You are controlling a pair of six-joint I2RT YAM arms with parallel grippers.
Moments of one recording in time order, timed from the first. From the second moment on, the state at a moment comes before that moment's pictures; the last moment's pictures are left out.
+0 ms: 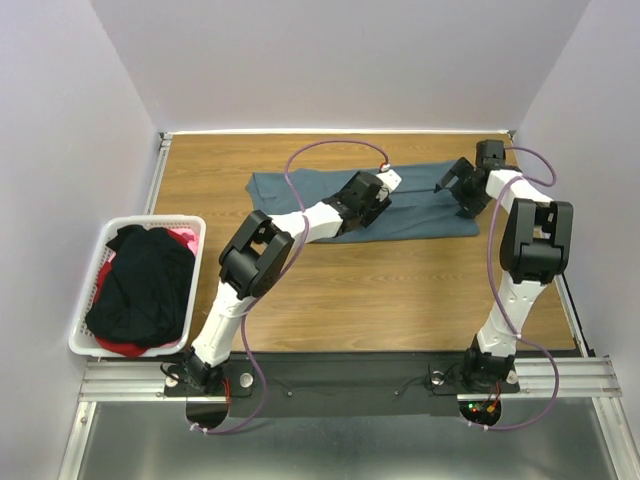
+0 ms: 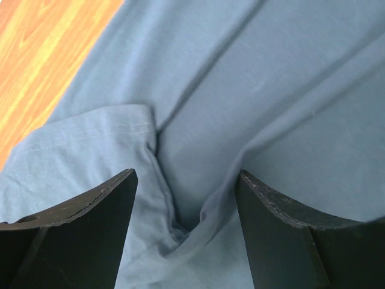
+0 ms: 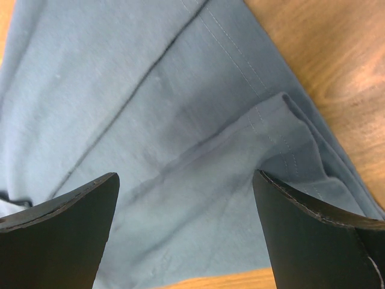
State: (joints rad) left arm -0.80 2.23 1.64 -0.04 -0.32 0.24; right arm -0.12 2.01 1.48 -0.48 -0.12 0.67
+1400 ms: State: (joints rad) left arm -0.31 1.76 1.05 -0.15 -0.13 -0.46; right arm -0.32 1.81 1.08 -0.21 -0.35 0.68
